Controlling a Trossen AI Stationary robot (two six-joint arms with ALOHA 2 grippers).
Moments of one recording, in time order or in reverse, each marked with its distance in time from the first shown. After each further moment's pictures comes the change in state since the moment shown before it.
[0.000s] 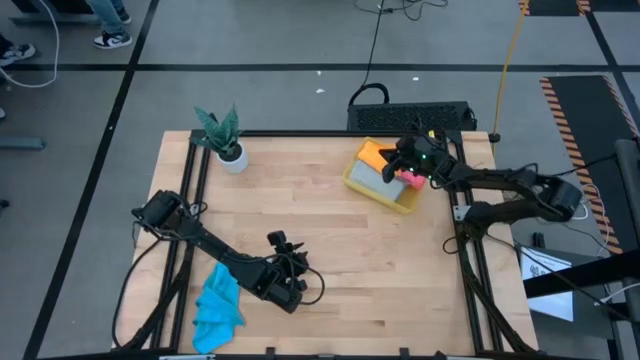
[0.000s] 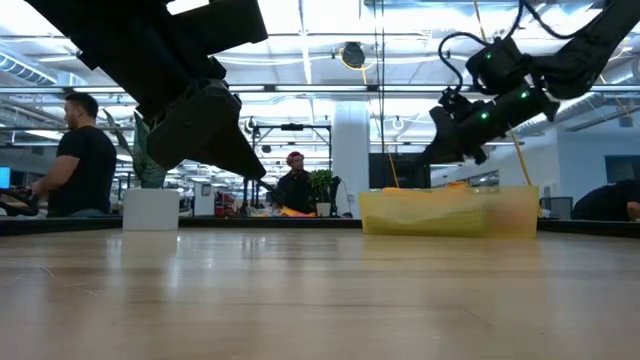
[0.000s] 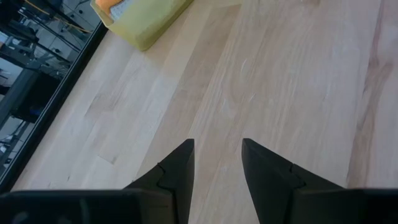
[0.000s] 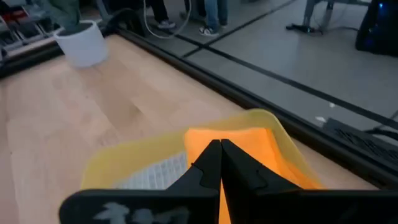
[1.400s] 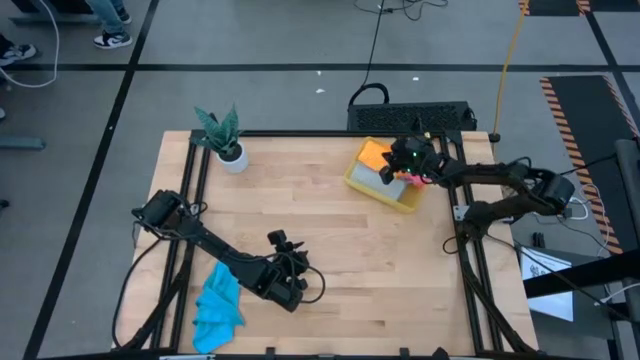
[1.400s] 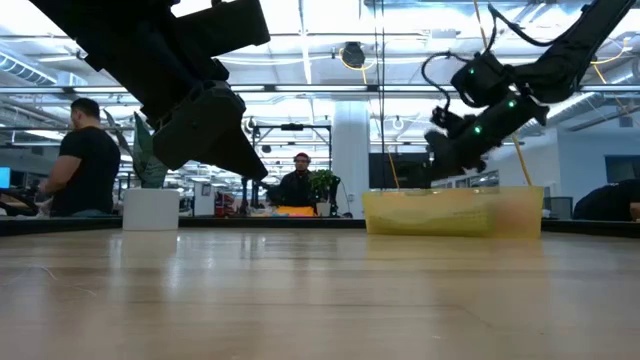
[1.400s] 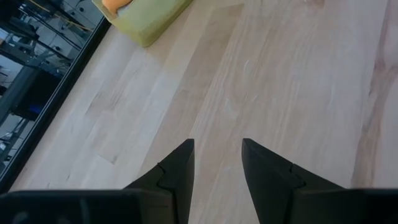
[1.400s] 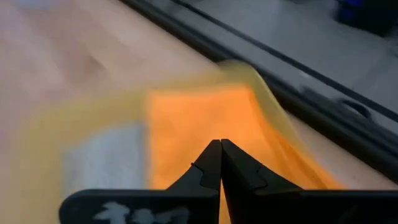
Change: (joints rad) left arm 0.006 0.000 0.000 0.002 0.002 -0.003; right arm -0.002 0.102 0.058 -0.114 0.061 -0.075
